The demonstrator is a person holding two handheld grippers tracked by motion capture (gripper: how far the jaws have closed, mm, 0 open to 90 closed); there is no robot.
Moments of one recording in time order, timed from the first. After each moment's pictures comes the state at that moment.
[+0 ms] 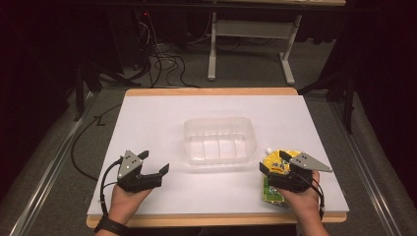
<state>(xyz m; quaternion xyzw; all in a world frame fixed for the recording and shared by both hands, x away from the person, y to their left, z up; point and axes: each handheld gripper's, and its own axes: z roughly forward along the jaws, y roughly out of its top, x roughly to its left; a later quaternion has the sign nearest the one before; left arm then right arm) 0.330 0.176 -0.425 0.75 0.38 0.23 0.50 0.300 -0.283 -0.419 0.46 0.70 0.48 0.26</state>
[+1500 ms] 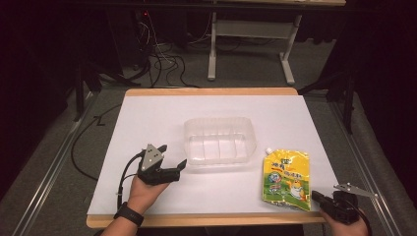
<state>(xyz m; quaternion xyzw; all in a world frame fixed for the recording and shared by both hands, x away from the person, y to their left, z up) 0.351 0.129 -0.428 0.76 0.34 0.22 0.50 0.231 -0.396 -0.470 0.65 0.67 0.33 0.18</state>
